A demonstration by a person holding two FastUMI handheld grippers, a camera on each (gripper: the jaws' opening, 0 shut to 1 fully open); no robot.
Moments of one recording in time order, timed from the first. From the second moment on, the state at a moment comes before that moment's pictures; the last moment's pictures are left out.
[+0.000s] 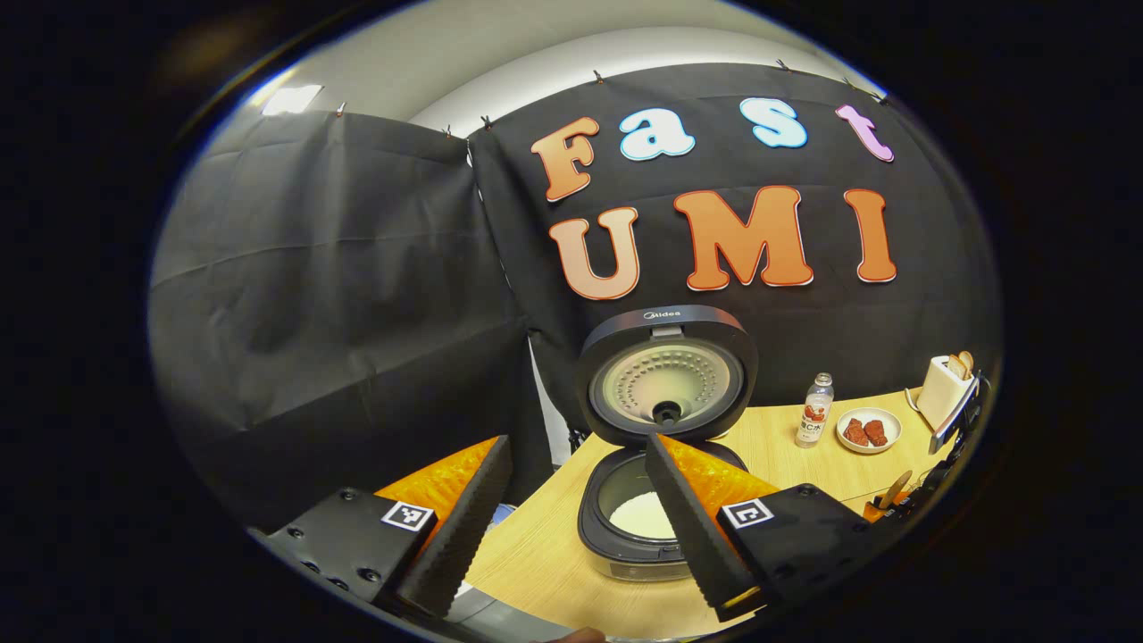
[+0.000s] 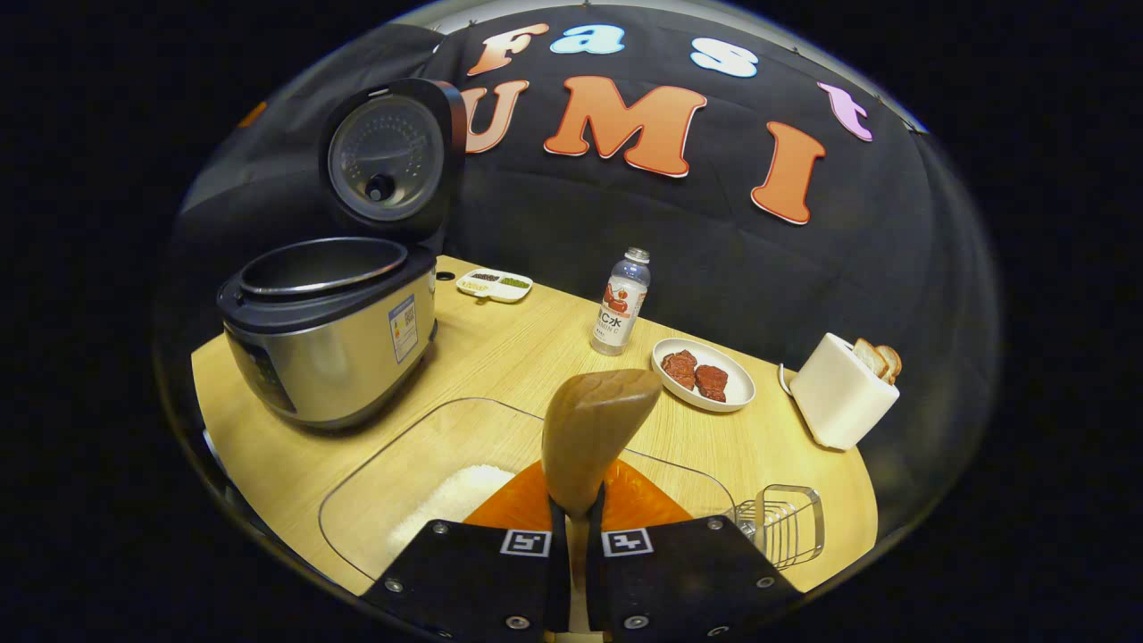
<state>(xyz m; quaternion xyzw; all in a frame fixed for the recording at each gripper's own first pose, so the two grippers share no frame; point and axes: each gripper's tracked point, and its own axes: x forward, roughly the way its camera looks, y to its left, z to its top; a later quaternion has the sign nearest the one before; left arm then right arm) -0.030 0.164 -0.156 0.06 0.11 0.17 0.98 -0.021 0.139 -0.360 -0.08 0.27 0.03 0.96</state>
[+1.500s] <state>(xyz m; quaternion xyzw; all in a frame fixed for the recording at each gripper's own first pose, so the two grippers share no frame) -0.008 0.138 -0.151 0.09 0.13 0.10 0.98 -0.005 0.144 -0.371 0.39 0.32 0.00 0.86</state>
